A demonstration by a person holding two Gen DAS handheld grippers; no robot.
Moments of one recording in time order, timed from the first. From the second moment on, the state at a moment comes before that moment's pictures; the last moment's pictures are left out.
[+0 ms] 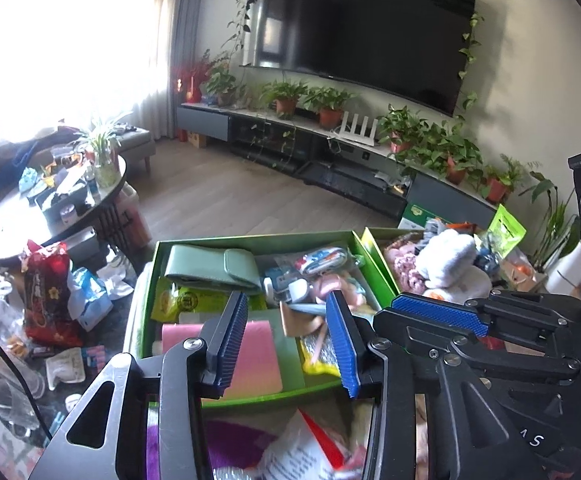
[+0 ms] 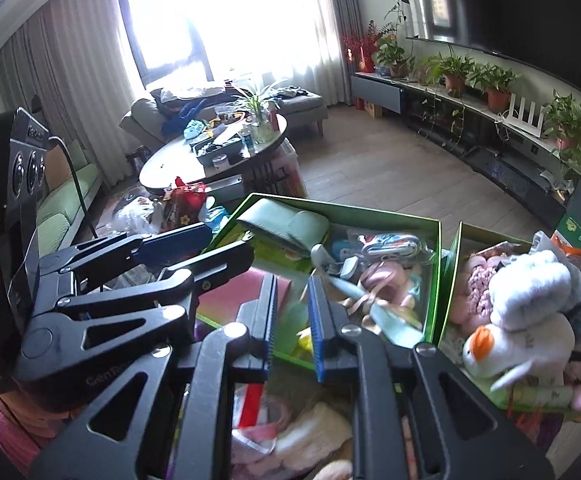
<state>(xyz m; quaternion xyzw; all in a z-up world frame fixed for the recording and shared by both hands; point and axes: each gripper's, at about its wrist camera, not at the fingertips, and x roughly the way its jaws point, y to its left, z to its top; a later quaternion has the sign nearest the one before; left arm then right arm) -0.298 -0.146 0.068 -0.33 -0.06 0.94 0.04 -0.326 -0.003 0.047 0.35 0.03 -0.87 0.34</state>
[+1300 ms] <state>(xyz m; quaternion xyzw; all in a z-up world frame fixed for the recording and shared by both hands) -0.215 -0.081 0.053 -0.33 -0.05 0.94 0.07 -0.236 0.066 0.029 0.37 0.02 -0.87 0.34</state>
